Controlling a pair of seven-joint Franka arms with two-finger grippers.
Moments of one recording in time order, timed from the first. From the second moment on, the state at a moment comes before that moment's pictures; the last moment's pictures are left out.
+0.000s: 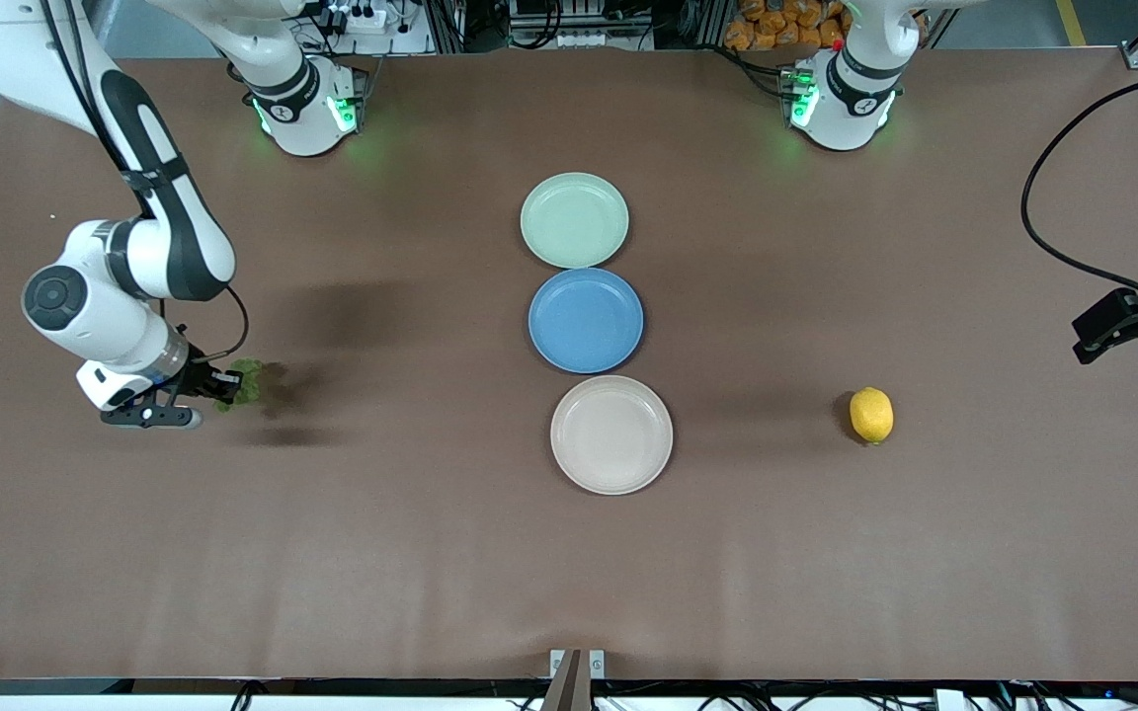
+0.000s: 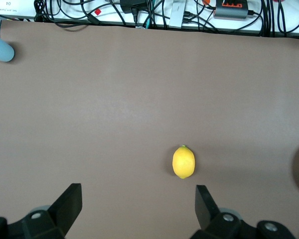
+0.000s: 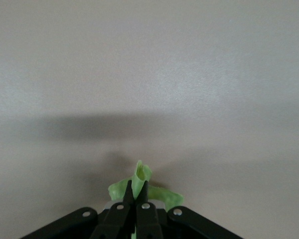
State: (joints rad) left arm 0.00 0.12 0.00 -1.49 0.09 1.80 -0.11; right arm -0.09 0.36 0.04 -2.15 -0.05 2.56 0.02
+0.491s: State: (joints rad) left arm 0.00 0.10 0.00 -1.49 0.09 1.79 -0.11; right arm -0.09 0.39 0.04 -2.17 -0.05 2.64 0.02
